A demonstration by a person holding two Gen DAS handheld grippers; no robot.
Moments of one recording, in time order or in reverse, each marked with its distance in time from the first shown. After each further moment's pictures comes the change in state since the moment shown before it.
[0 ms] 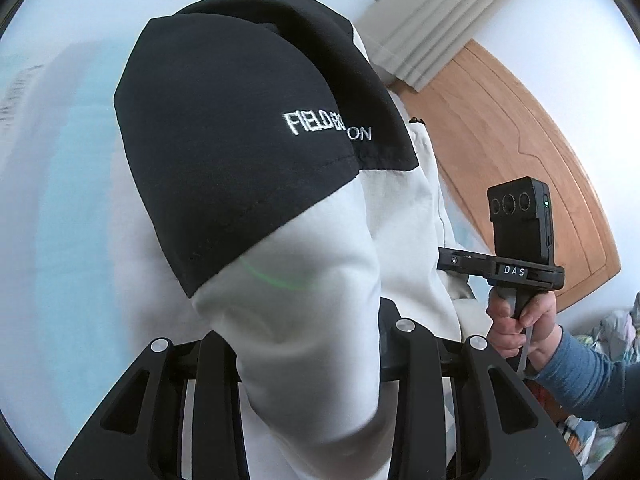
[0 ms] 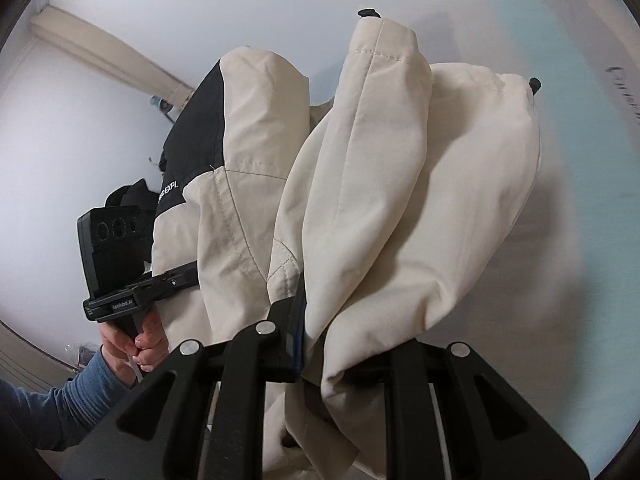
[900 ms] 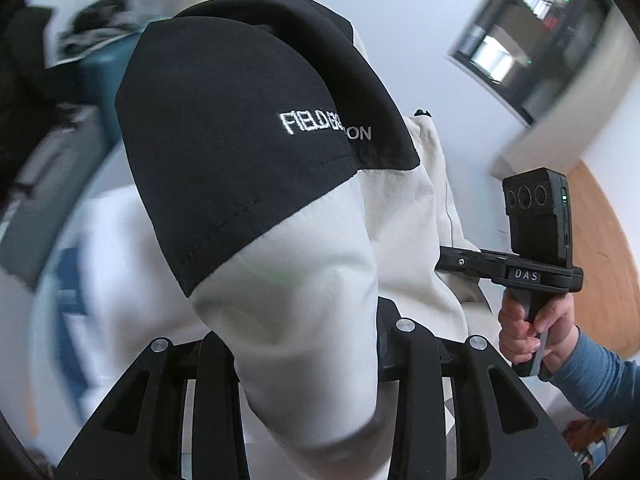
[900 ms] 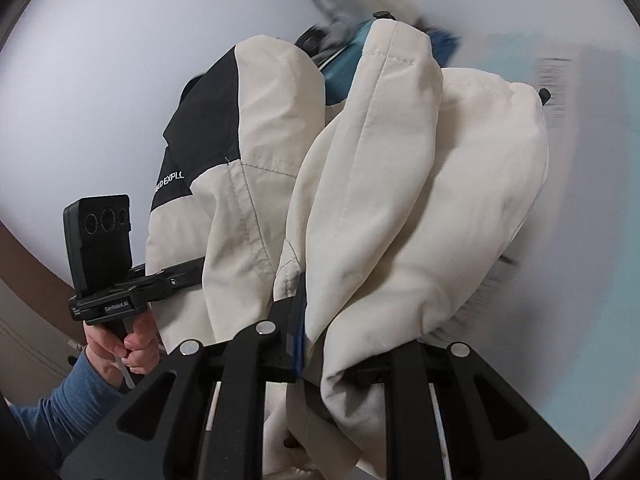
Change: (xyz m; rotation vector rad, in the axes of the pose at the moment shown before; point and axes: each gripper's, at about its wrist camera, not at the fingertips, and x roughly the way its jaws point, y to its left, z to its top) left arm -0.415 0.334 -0.103 -0.271 -0.209 0.418; right arm 0.359 0.385 0.031 -0.333 0.255 0.256
